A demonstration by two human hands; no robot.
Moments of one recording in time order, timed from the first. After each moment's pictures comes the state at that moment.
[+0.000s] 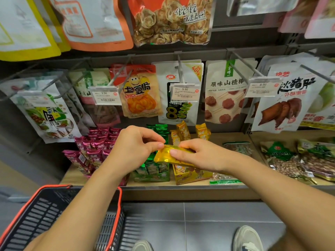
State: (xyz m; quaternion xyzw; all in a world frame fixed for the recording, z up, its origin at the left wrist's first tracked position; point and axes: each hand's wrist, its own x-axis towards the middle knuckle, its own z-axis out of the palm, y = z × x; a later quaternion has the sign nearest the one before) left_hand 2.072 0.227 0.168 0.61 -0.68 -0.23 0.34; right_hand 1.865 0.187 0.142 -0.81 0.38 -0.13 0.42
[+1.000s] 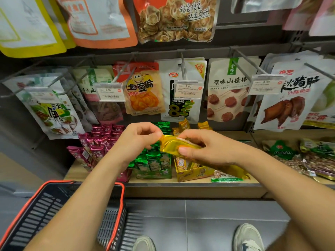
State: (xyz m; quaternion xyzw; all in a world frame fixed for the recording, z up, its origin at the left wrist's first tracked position) left_hand 2.080 0.224 0.166 0.56 -0.61 -0.41 0.39; right_hand 1.855 0.189 0.160 -0.83 0.35 -0.14 0.42
